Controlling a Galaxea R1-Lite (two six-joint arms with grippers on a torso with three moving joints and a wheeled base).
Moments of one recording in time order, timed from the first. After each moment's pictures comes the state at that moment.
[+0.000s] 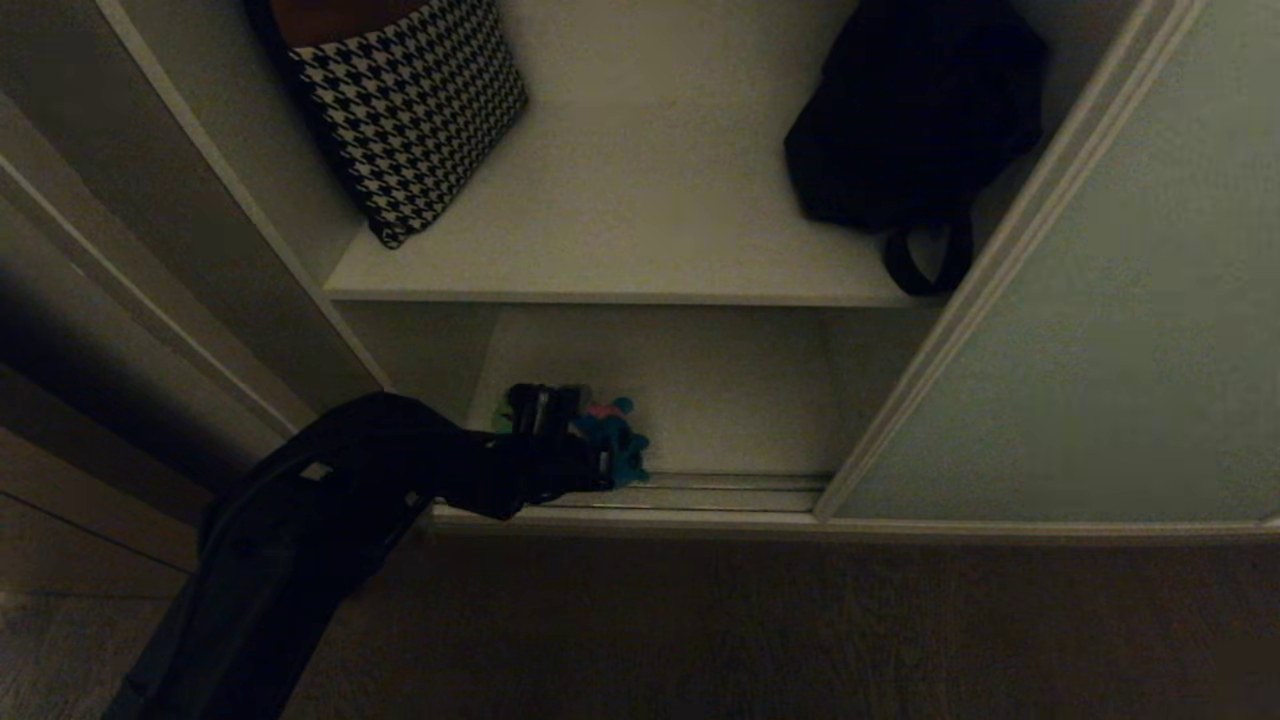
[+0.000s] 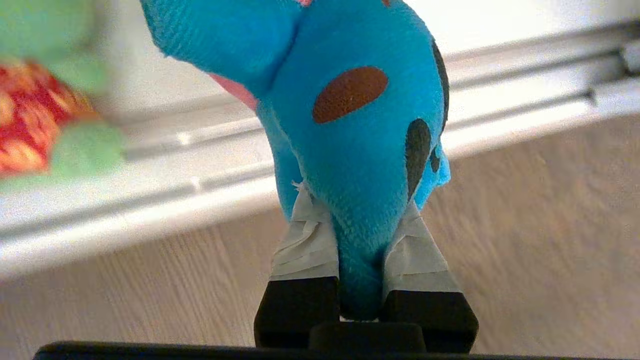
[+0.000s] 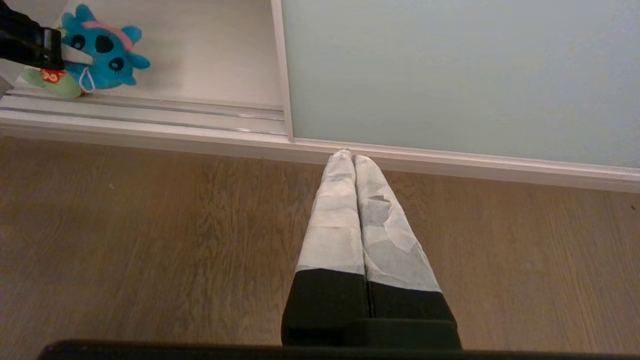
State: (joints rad) left arm -0.33 2.63 -1.69 -0.46 -0.12 -0.07; right arm 0.01 0.00 0.00 0.00 0.00 -0.01
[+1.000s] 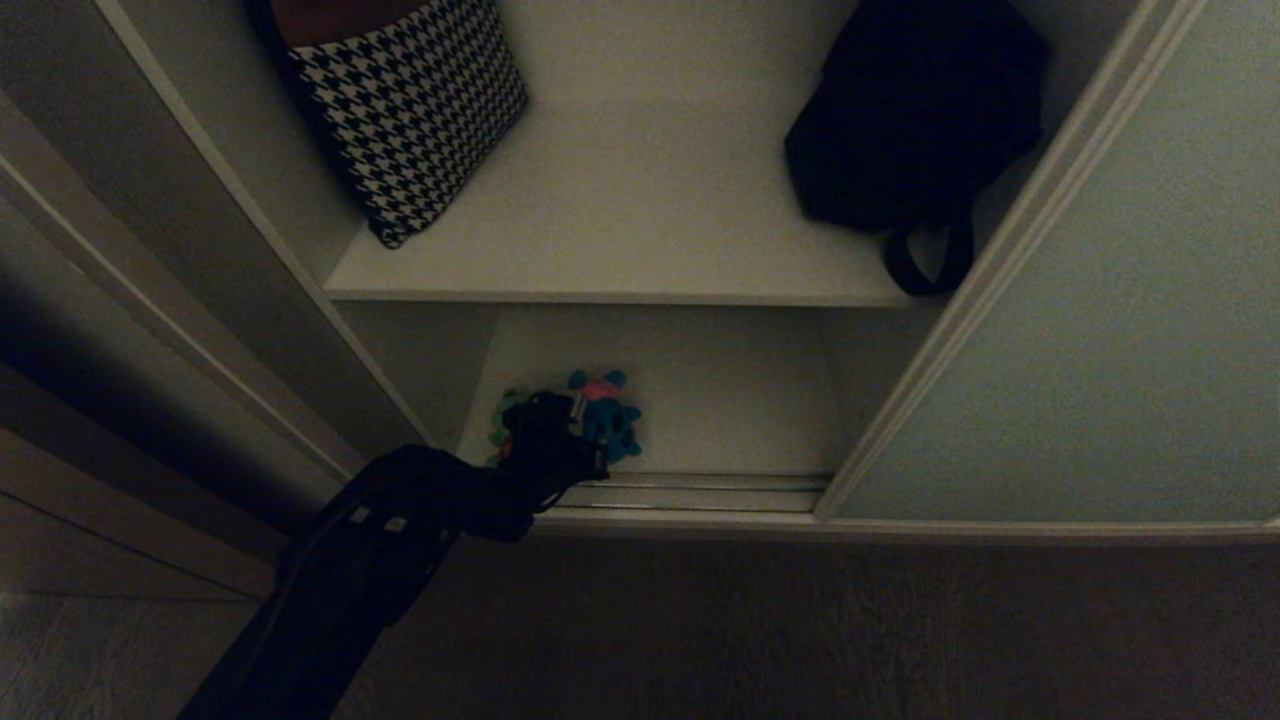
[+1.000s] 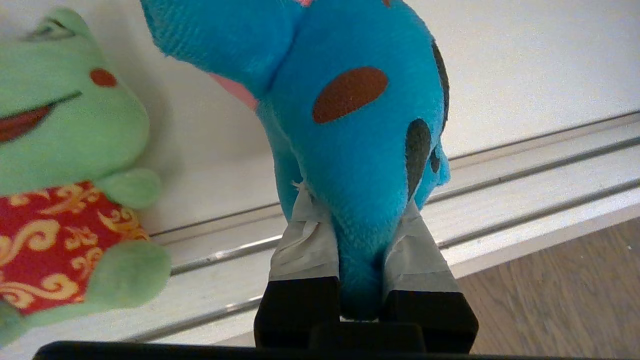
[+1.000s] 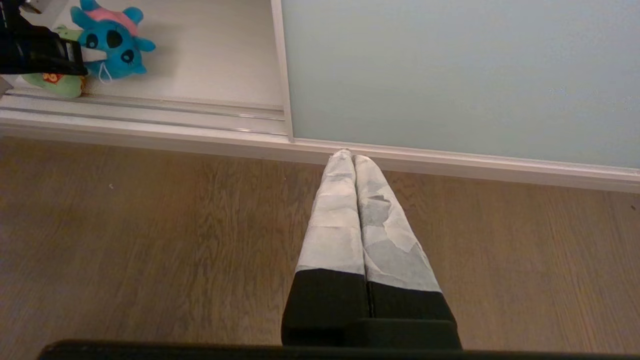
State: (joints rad) left arm -0.28 2.88 -1.94 -0.69 -0.12 0.01; right arm 0.01 0.00 0.00 0.00 0.00 -0.01
